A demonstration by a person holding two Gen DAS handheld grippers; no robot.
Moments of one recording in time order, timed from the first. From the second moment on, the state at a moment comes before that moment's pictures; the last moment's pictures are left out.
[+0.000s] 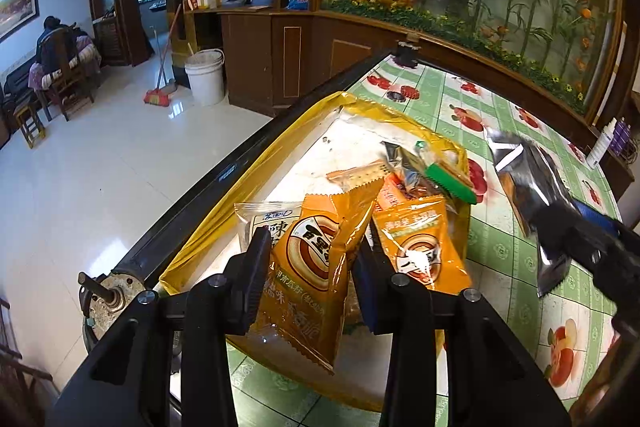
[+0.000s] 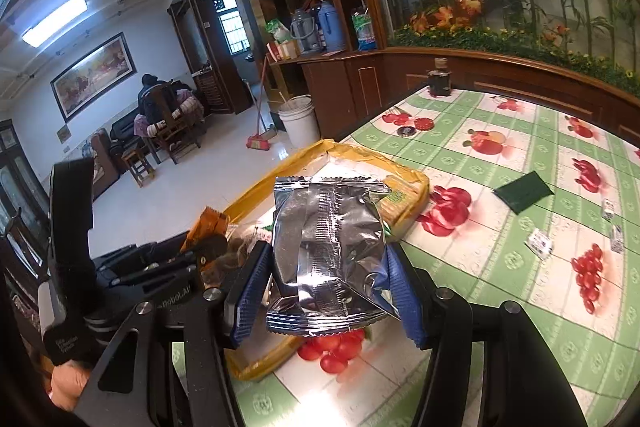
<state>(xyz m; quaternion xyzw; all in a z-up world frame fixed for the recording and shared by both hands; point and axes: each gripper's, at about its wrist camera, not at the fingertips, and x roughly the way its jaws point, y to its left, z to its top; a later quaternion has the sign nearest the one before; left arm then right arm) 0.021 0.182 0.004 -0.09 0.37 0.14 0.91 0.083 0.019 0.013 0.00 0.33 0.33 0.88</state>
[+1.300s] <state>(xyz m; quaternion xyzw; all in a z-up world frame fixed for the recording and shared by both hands) 0.071 0.206 -0.009 -0.10 0.41 0.16 0.89 0.217 0.127 -0.039 0.00 0.41 0.35 0.84</state>
